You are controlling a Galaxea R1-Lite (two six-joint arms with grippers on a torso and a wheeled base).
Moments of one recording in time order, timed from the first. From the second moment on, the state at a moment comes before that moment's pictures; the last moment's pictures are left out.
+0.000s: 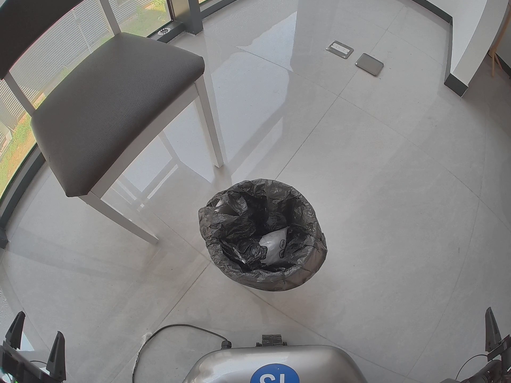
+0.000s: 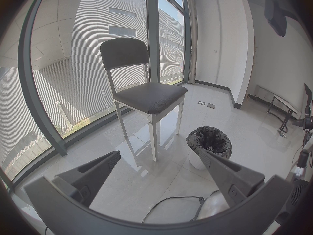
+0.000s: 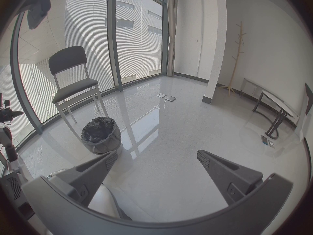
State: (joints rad) left arm 0.00 0.01 -0.02 -0.03 -0.01 0.01; right arm 0.00 0.01 -0.02 -0.07 -0.07 -0.08
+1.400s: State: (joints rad) left arm 0.00 0.01 -0.02 -0.03 -0.01 0.01; right arm 0.00 0.01 -0.02 0.00 0.00 0.00
